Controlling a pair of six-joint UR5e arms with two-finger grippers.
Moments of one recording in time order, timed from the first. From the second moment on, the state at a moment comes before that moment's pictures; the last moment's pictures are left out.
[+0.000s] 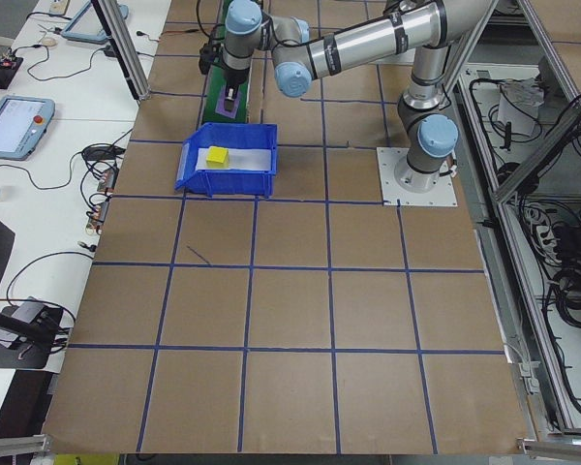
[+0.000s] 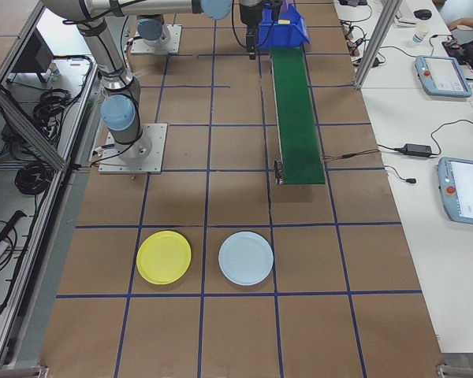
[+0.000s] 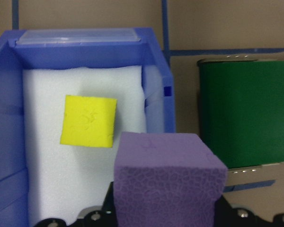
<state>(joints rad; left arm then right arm) -1.47 -1.74 -1.65 -1.06 1.36 0.20 1.68 -1.61 1.62 -1.71 -1.62 0.26</state>
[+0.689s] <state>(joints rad) -1.63 -1.91 -1.65 -0.82 1.36 0.05 1.68 -1.61 1.62 -1.71 -1.61 0.26</state>
